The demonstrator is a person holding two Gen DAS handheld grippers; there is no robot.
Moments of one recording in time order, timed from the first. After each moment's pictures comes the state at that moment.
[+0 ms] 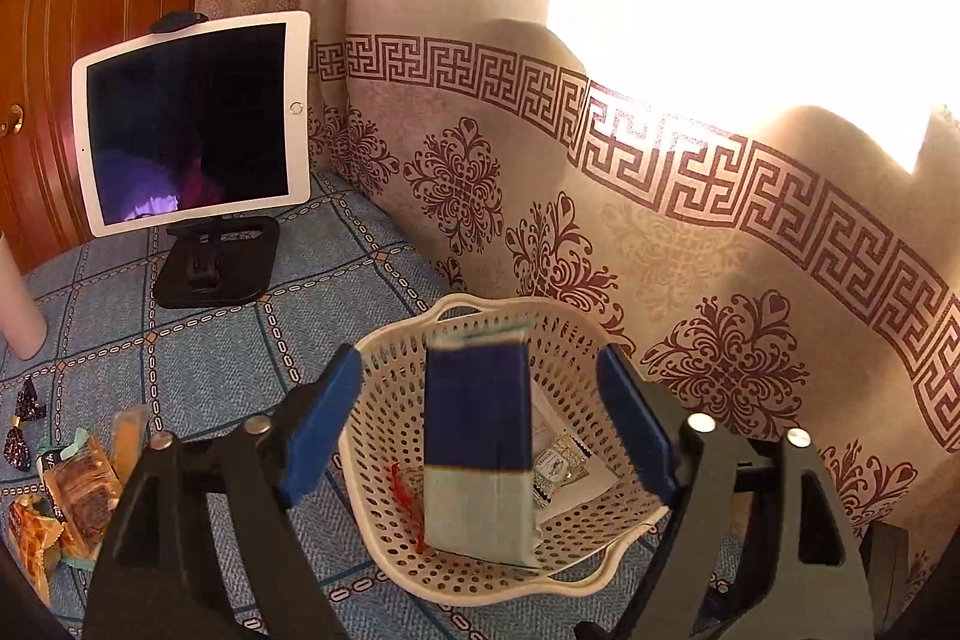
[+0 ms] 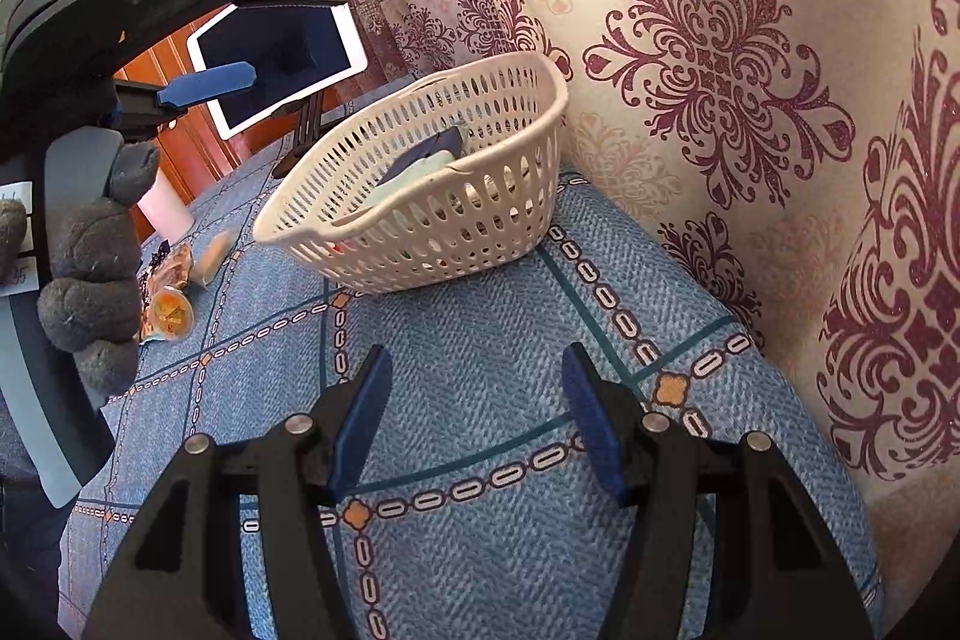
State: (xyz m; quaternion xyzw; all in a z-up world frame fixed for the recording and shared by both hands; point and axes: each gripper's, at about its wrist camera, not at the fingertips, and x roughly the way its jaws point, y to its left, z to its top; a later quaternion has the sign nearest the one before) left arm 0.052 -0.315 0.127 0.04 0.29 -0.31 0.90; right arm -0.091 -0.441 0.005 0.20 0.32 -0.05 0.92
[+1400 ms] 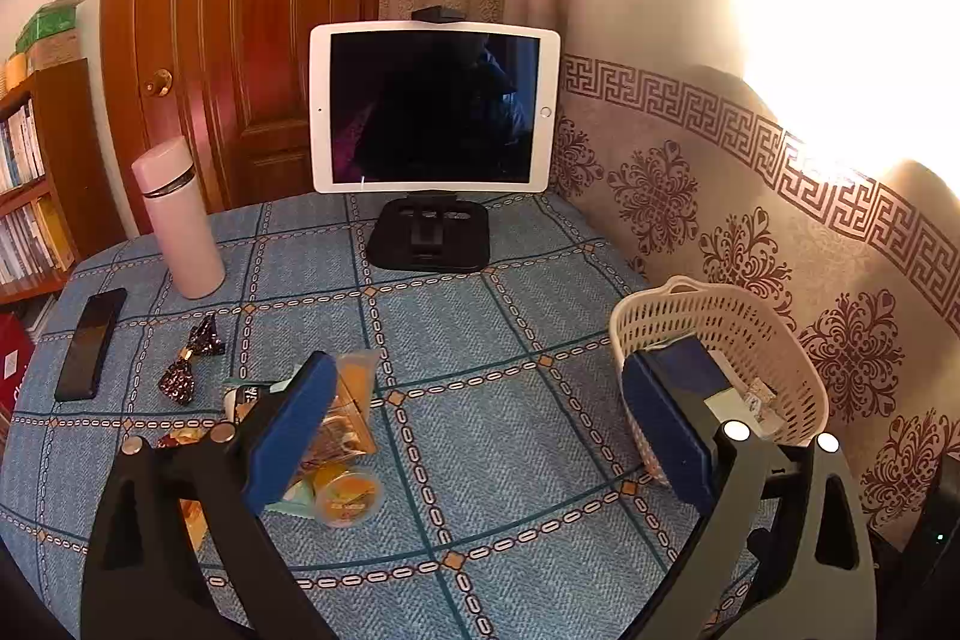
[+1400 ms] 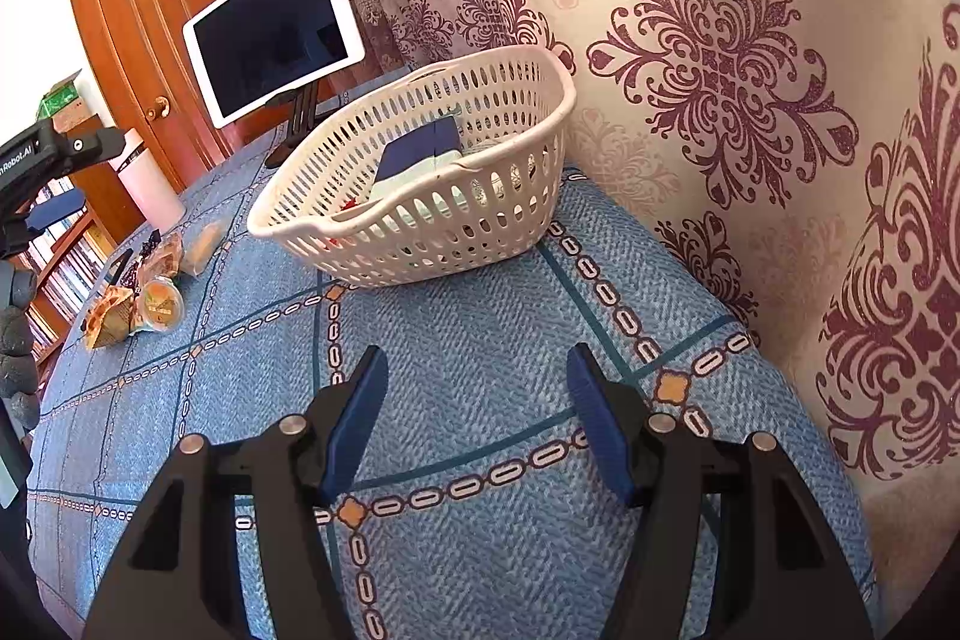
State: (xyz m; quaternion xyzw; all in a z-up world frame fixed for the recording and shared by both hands) left arm 0.048 -0.177 0.134 0.03 0.29 -0.15 0.94; right arm -0.082 -0.432 0.003 0.18 0.33 -0.06 0.92
